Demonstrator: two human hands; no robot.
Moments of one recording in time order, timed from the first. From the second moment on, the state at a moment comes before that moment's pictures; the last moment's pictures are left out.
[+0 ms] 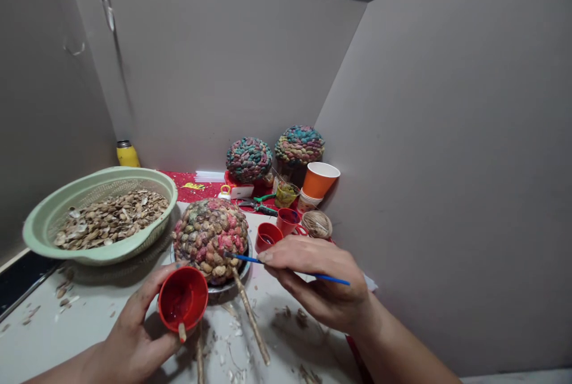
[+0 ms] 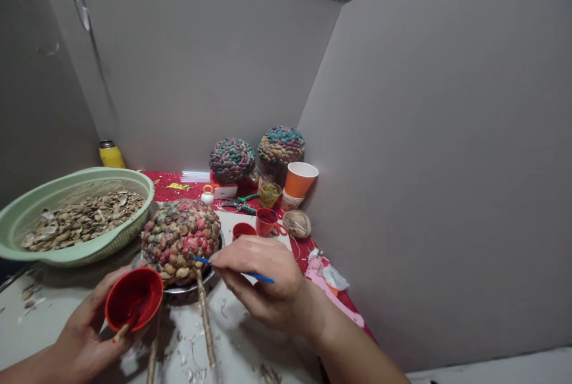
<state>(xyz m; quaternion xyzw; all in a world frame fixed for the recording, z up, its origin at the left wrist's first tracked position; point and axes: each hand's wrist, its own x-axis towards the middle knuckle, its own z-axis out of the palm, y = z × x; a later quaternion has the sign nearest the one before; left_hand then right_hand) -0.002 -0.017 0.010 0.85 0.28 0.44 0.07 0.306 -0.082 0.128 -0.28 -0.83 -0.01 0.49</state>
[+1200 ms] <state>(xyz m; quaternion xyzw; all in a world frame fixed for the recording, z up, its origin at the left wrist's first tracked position) -0.007 -0.018 -0.010 0.84 0.30 0.44 0.13 0.310 -0.073 0.123 -0.34 -0.74 -0.02 0.58</state>
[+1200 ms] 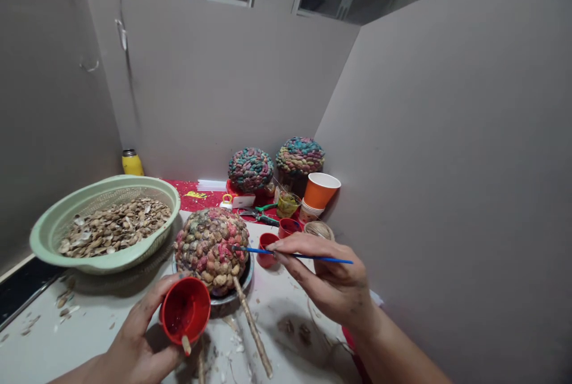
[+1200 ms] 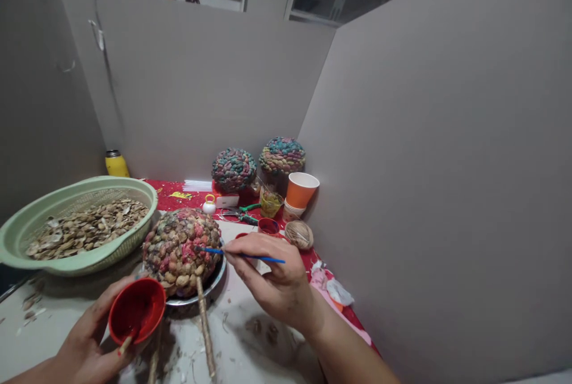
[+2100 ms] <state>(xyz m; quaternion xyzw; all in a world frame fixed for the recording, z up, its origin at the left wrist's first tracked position) 0.005 -0.027 0.023 0.82 0.16 0.52 0.18 0.259 -0.102 0.121 -0.27 -0.83 0.17 0.45</state>
